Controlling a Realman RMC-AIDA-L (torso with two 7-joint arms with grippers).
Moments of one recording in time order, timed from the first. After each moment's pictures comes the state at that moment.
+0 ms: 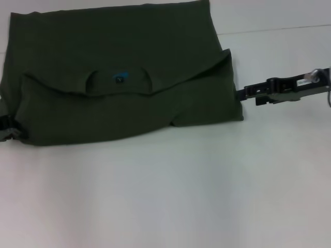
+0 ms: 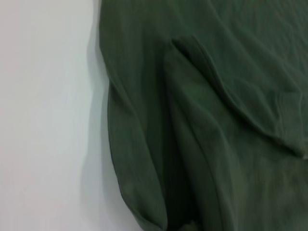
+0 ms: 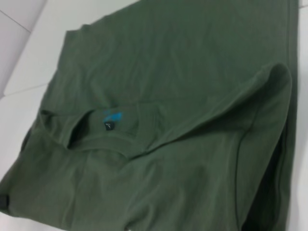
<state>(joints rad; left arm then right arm) -0.70 -1.94 -2.47 -0.64 -0.58 1.22 -2.59 0.68 1.95 -0.62 -0.72 -2.40 -1.42 2.40</state>
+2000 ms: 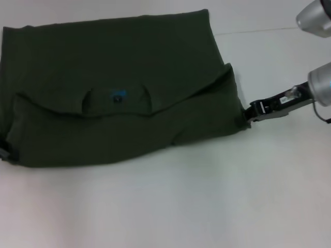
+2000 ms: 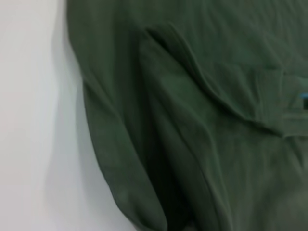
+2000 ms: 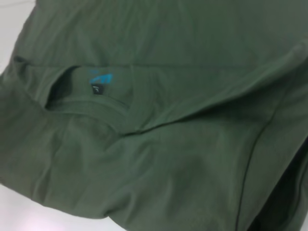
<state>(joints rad) -0.69 -1.88 -2.47 -0.68 -0.54 1.50 -2.57 0.72 1.97 -0.79 -0.73 -2.45 -1.44 2.45</state>
